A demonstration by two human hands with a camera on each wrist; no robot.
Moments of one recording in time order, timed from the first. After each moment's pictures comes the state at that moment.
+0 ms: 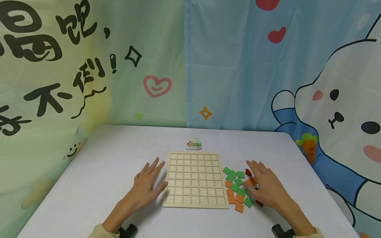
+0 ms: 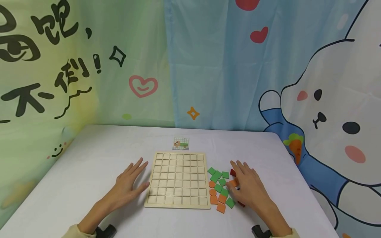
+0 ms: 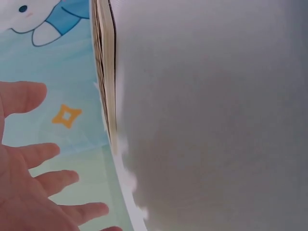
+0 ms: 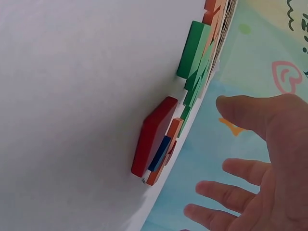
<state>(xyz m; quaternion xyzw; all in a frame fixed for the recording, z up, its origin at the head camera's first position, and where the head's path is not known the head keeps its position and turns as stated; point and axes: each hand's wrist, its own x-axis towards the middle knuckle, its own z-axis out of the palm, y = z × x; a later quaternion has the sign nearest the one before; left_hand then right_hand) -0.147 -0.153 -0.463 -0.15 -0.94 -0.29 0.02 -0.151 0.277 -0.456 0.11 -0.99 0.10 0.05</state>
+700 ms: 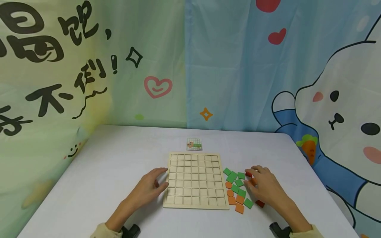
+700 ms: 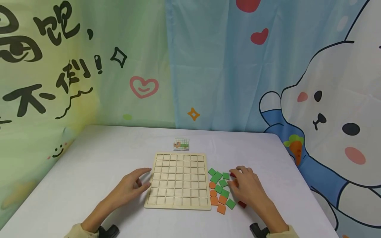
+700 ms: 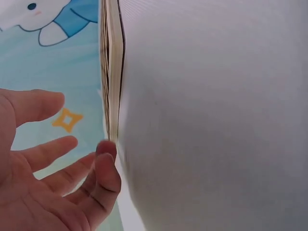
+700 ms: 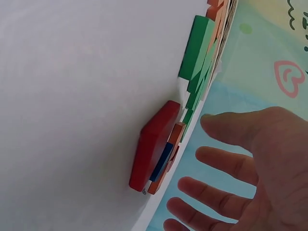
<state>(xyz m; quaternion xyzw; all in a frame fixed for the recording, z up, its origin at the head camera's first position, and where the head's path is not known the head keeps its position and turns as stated) -0.156 -0.153 -0.466 -0.17 -0.91 -0.38 -0.01 -0.159 0.272 -0.461 0.09 -0.99 0.09 0.05</state>
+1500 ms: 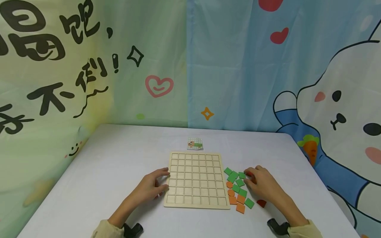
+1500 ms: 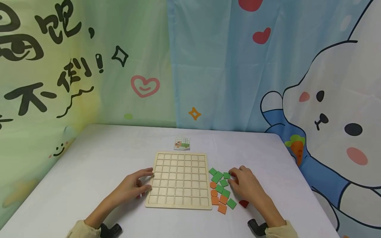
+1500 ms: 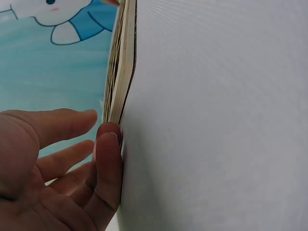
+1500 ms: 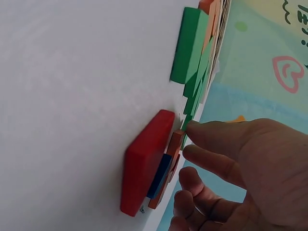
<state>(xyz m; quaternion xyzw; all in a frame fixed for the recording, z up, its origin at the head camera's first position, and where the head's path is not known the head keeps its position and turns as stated) -0.163 -0.154 -0.477 -0.14 -0.86 -0.47 -0.10 -0.173 0.274 -0.464 0.08 -0.98 0.17 -0.01</state>
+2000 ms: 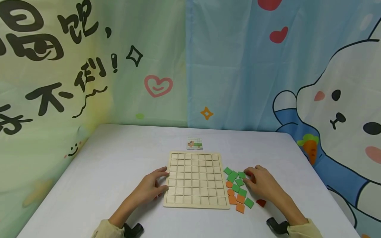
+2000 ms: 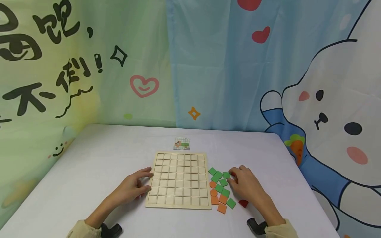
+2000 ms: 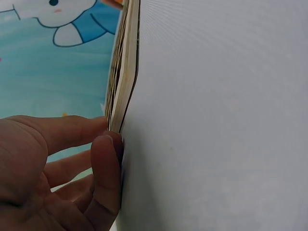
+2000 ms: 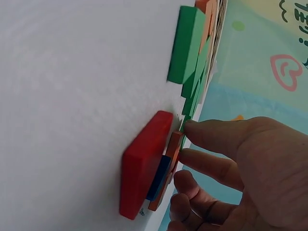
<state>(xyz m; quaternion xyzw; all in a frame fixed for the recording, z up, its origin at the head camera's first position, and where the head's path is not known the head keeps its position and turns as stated) -0.163 -0.153 -0.478 -0.13 -0.86 -0.48 -0.10 -0.176 0.276 -0.465 0.08 -0.98 0.17 -0.02</state>
